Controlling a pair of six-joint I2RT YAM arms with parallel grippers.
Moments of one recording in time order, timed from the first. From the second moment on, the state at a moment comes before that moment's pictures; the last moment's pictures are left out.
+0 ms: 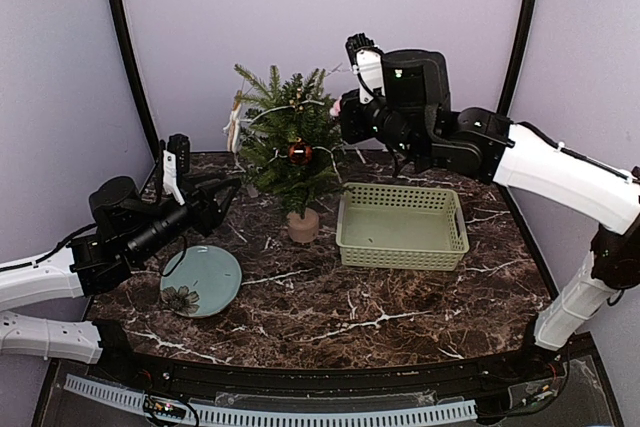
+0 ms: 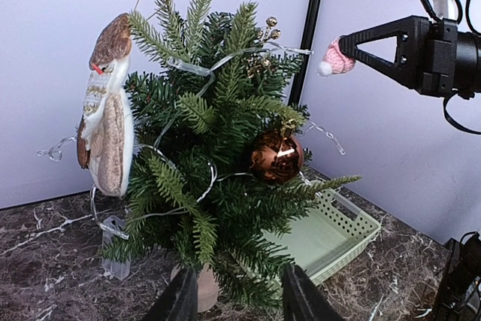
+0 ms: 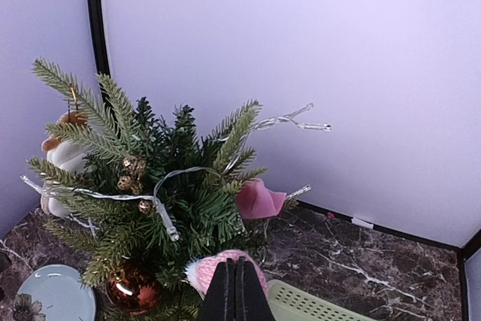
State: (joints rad) left arm -0.85 0.86 0.57 0.31 -0.18 -0.19; right arm 1.06 1.56 1.63 -0.27 0.60 0.06
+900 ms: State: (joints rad) left arm -0.85 0.85 0.57 0.33 -0.18 -0.18; right arm 1.03 1.70 1.61 -0.21 0.63 0.01
